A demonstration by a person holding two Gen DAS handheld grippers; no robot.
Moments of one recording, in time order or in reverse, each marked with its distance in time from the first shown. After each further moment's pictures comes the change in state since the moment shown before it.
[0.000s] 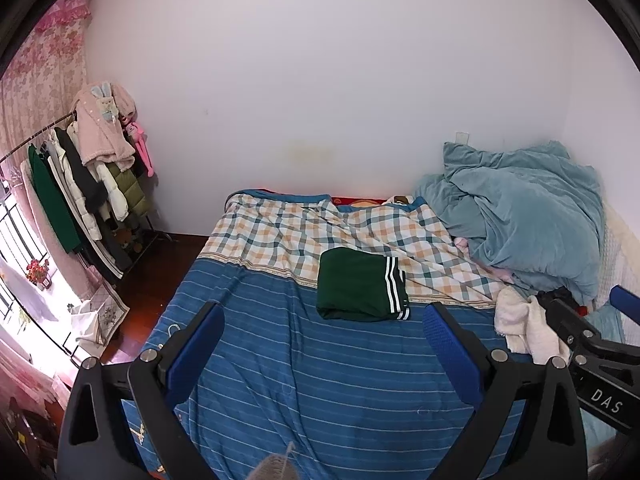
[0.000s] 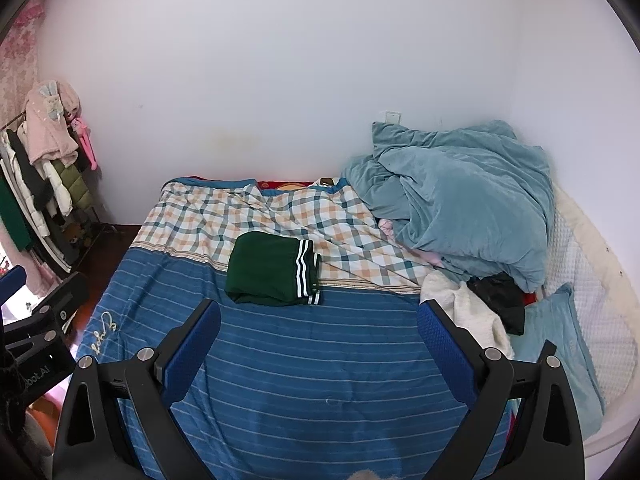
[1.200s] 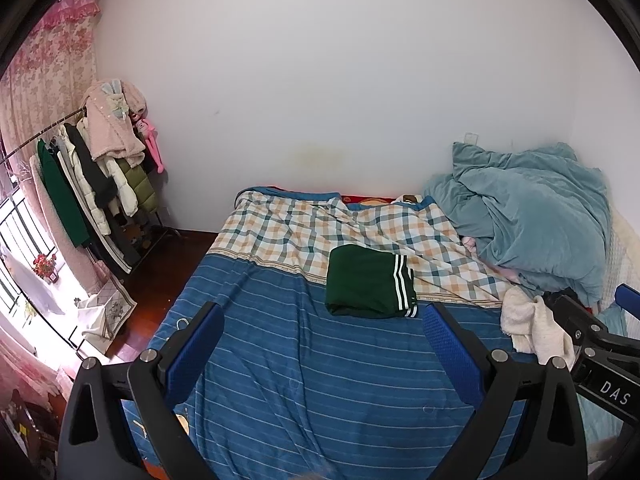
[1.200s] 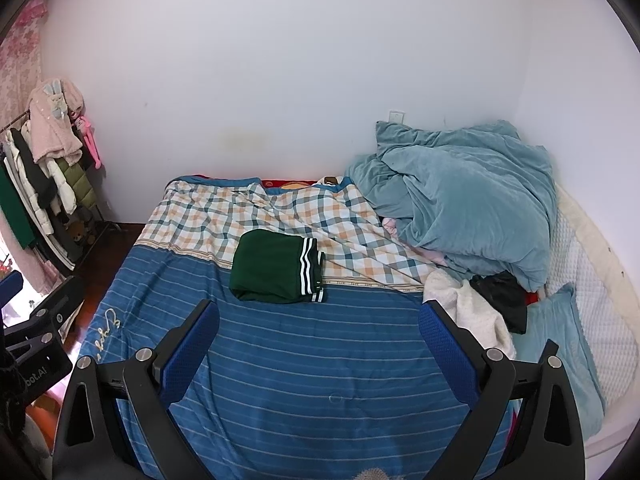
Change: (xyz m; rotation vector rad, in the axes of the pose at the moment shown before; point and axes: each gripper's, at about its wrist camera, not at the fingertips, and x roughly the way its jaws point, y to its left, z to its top) left arm -0.006 0.007 -0.006 -0.012 0.007 0.037; right arm 0.004 -0.003 -0.004 -0.002 0.000 0.016
